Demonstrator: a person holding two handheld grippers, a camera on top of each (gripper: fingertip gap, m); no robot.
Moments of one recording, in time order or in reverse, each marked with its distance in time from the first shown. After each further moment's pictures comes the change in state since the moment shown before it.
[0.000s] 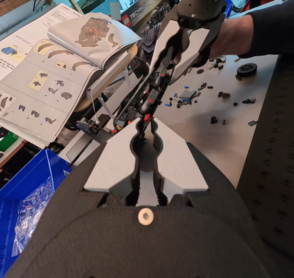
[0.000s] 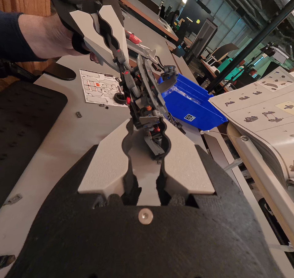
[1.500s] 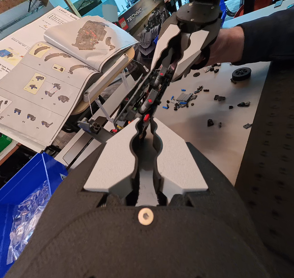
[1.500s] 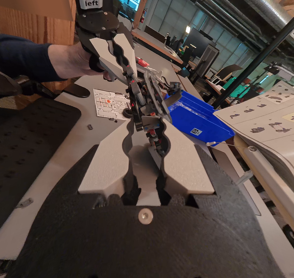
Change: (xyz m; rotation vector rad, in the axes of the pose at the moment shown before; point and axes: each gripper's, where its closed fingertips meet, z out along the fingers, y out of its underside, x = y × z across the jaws) left arm 0.003 -0.006 0.001 0.009 0.022 -0.007; right arm -0.006 -0.013 -0.008 0.138 -0.040 0.028
